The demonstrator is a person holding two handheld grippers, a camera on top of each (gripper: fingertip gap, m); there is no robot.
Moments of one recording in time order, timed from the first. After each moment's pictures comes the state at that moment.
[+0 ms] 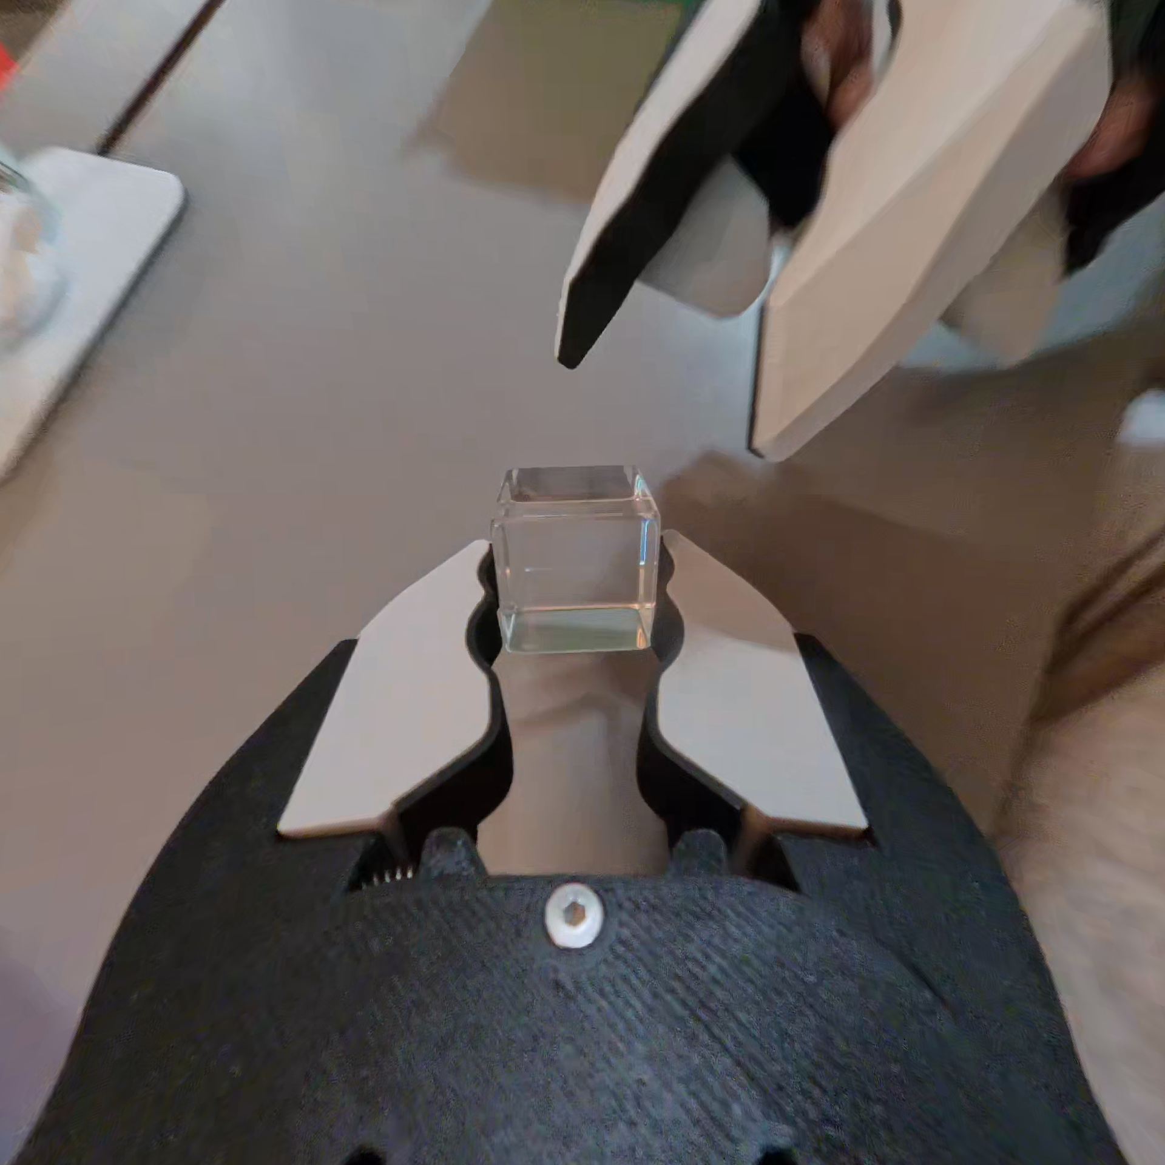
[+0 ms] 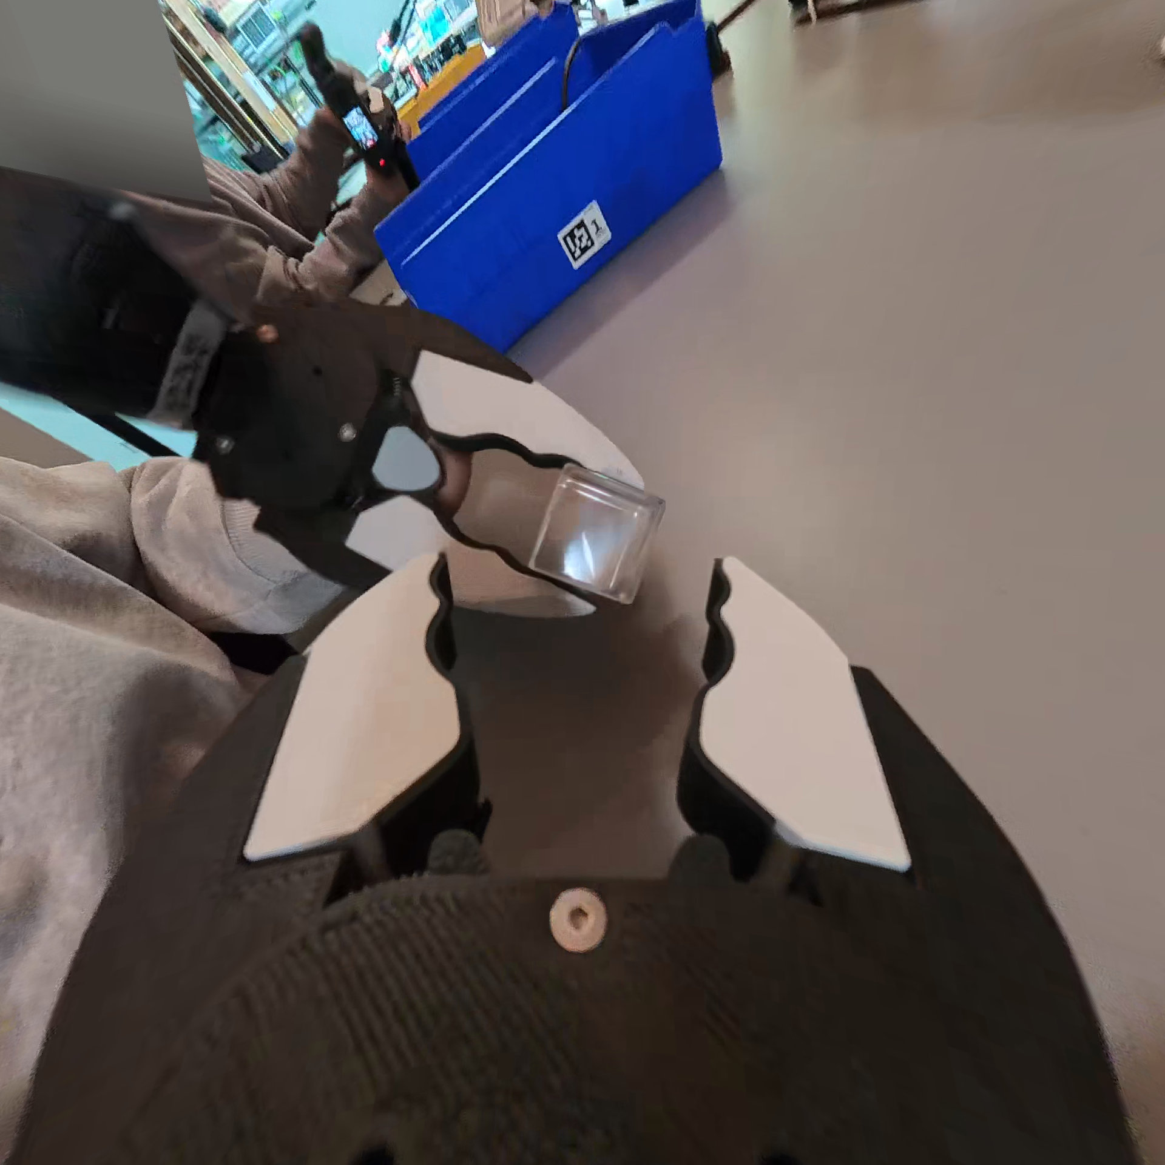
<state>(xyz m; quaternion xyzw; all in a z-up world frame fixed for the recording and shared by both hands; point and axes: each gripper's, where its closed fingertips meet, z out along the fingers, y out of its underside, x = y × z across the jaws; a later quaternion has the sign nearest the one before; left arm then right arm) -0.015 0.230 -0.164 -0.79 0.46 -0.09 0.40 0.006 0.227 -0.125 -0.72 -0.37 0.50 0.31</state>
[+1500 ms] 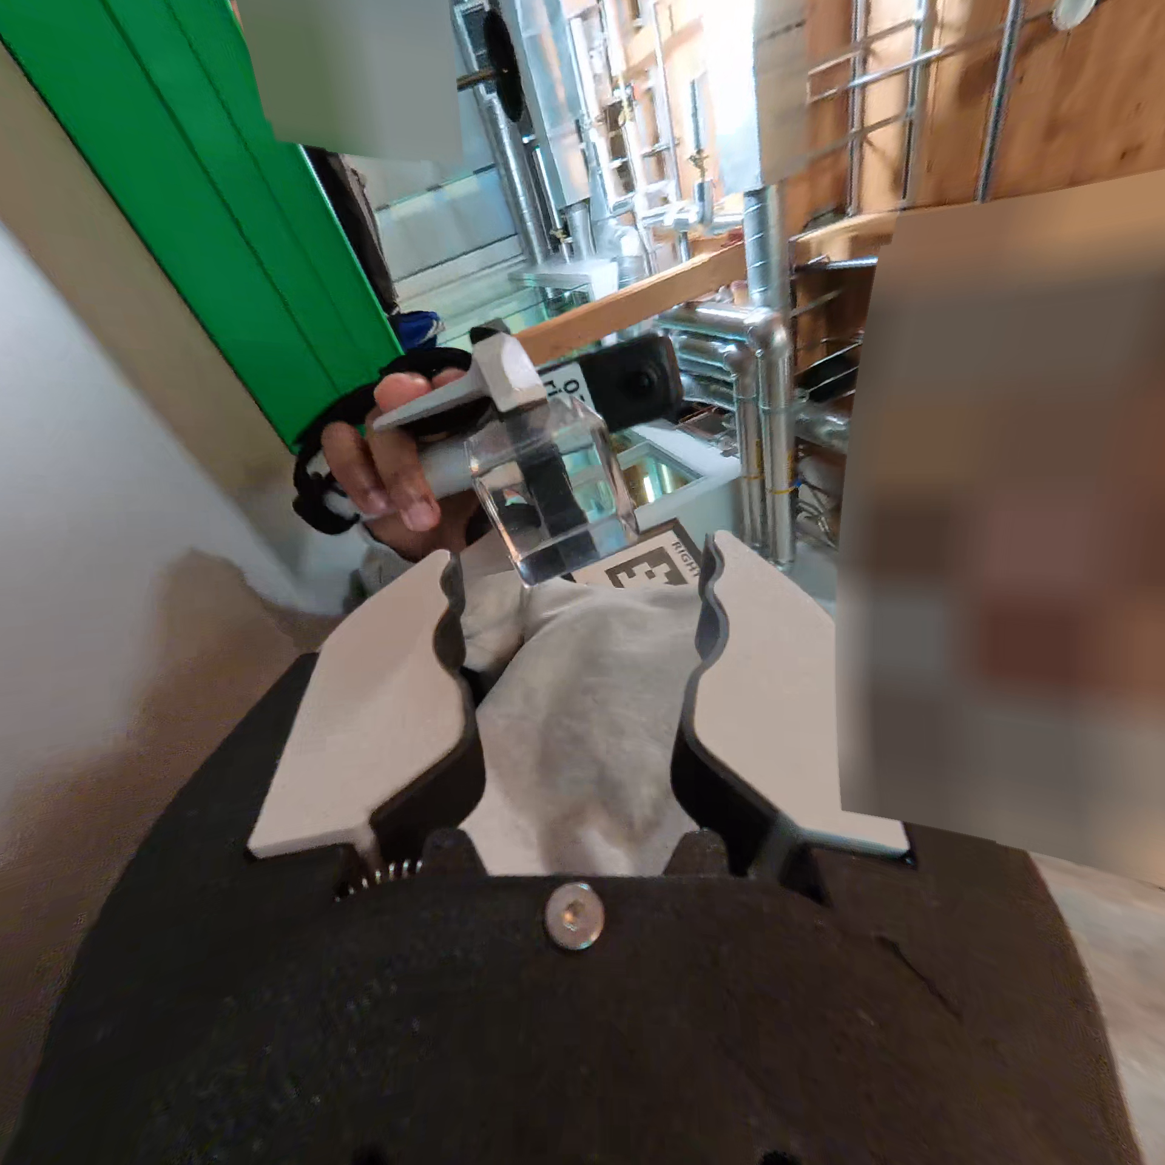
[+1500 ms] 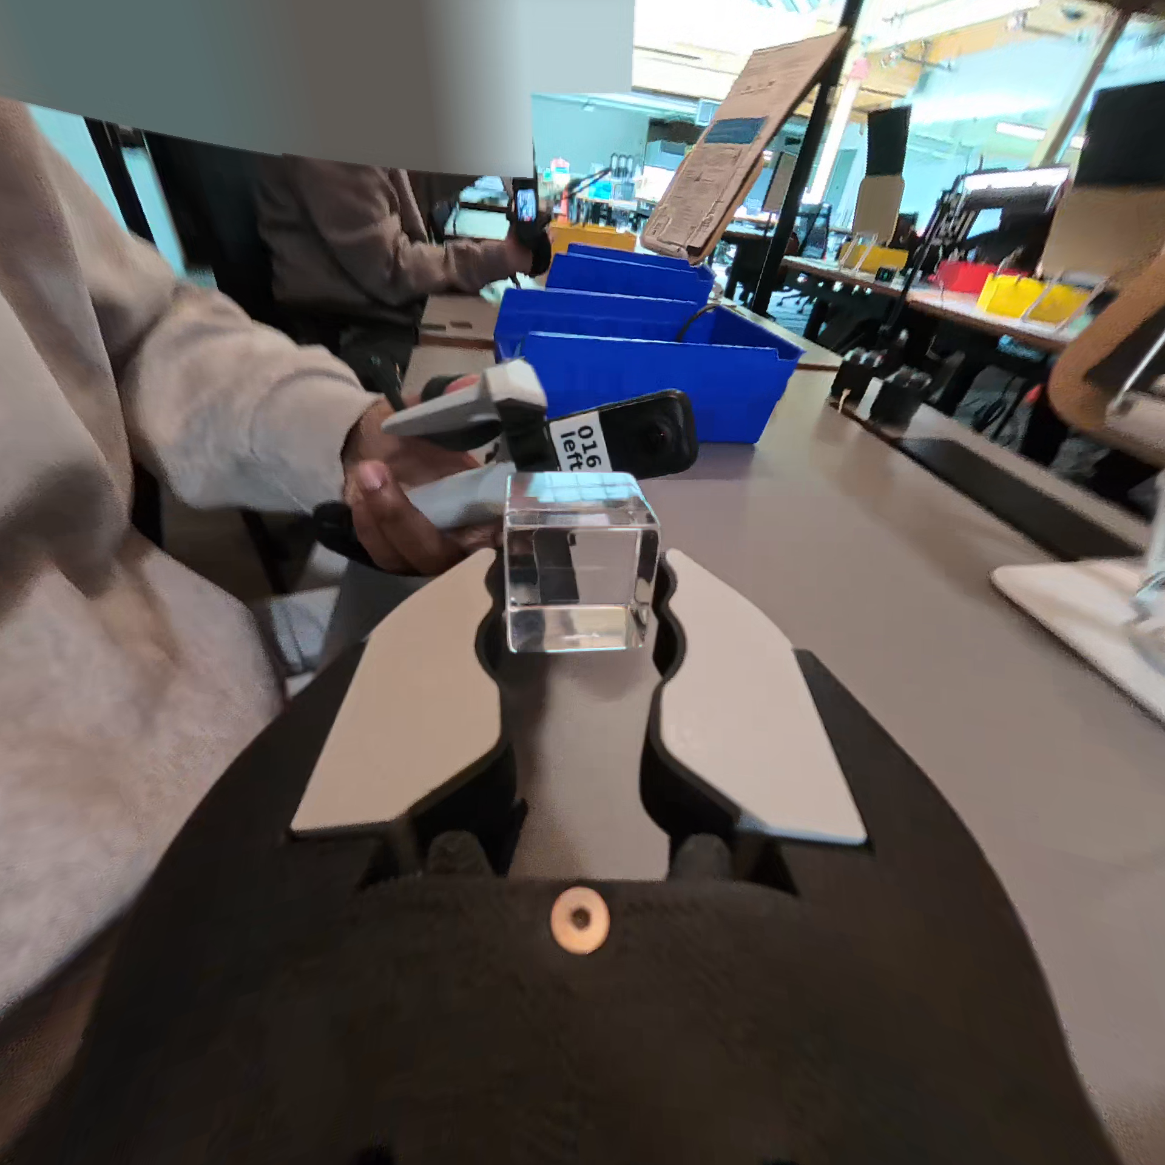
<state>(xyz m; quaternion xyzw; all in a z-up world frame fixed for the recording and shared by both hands) 0.015 0.193 -0.077 -0.57 0.08 -0.80 0.15 0.016 0.211 -0.081 -0.51 -0.54 0.45 0.50</state>
